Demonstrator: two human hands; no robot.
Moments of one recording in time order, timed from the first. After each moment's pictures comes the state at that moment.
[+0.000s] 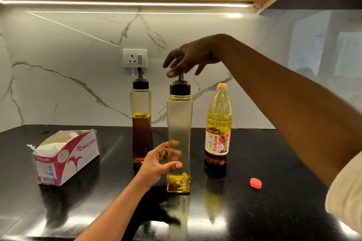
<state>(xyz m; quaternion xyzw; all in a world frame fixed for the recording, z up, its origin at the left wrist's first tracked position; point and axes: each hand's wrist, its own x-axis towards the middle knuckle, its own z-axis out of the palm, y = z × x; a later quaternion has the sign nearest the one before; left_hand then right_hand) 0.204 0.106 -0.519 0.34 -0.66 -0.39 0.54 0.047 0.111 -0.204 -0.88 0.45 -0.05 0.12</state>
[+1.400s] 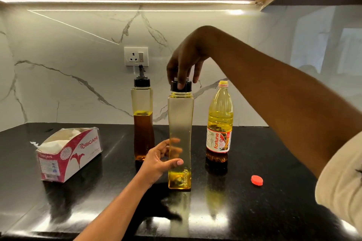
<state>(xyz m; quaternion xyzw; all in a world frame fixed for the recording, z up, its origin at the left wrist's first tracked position) 0.204 0.106 -0.519 0.34 -0.66 -0.39 0.55 0.072 0.112 -0.200 -0.85 0.52 0.09 0.07</state>
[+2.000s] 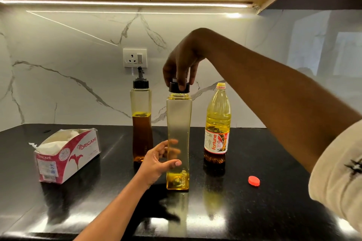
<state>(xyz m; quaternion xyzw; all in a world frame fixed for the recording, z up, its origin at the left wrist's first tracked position) 0.204 0.106 -0.520 0.33 -0.65 -0.40 0.55 0.076 0.112 -0.198 -0.86 0.49 0.10 0.06</state>
